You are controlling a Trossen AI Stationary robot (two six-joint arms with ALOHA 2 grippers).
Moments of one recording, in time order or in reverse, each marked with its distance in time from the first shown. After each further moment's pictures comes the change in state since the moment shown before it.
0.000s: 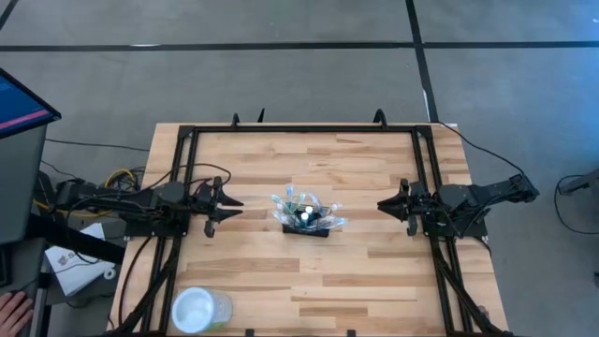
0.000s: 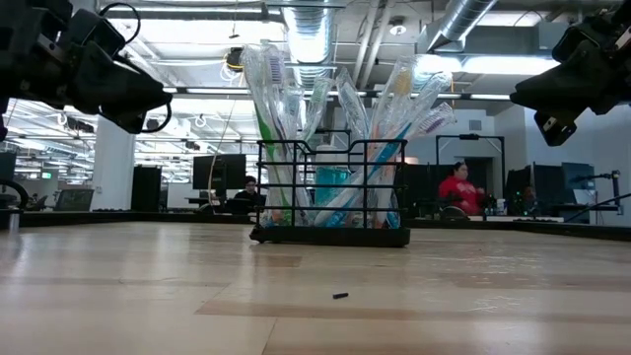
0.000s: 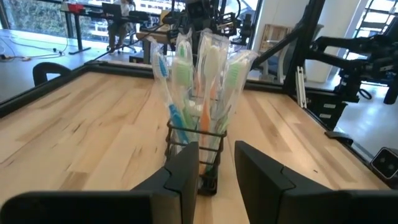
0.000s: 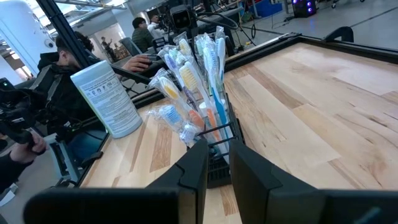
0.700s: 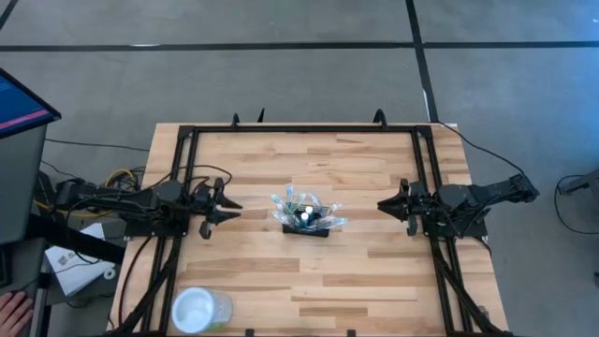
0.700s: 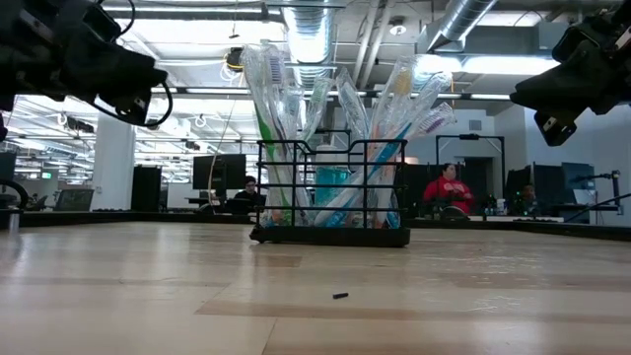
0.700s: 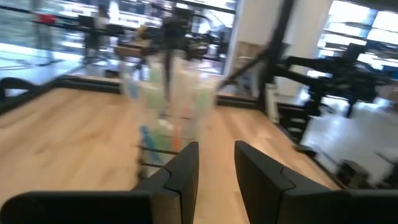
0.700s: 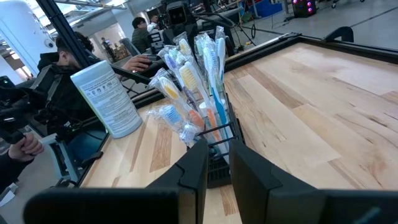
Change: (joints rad) left arm 0.000 0.006 0.000 0.082 0.085 -0.032; right arm 0.000 0.000 0.000 0.000 0.000 0.000
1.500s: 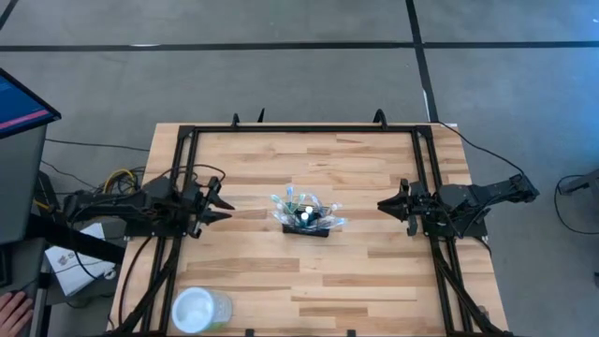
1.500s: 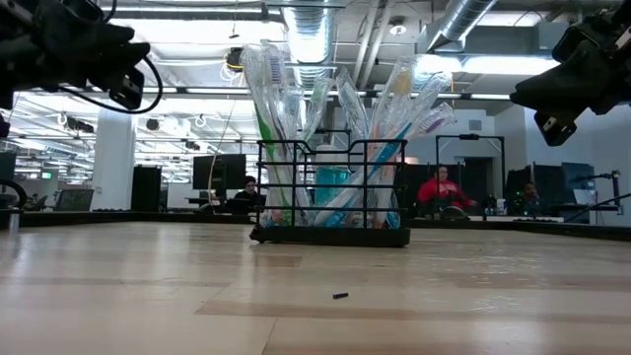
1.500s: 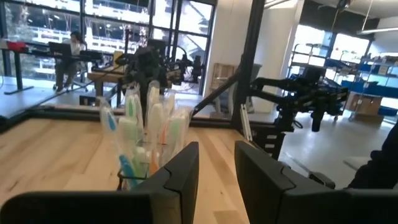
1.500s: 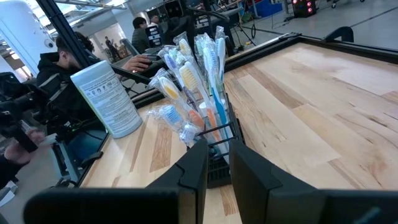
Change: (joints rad) left arm 0.077 -0.235 0.000 -0.116 0.183 -0.002; right arm 0.000 0.000 0.000 0.000 0.000 0.000
